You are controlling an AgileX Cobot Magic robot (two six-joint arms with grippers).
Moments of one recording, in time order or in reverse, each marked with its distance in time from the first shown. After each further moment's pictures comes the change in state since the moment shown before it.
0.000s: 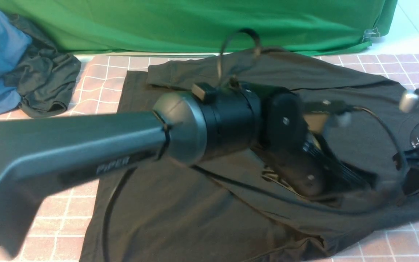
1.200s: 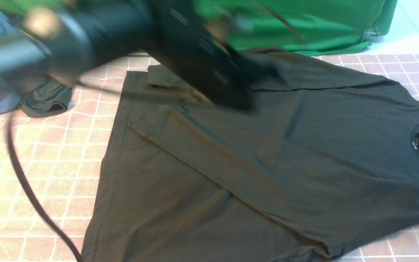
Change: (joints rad) right arm -0.126 -0.080 0.001 0.003 -0.145 -0.041; left arm 0.375 -0.168 -0.096 0.143 0.154 -0.137
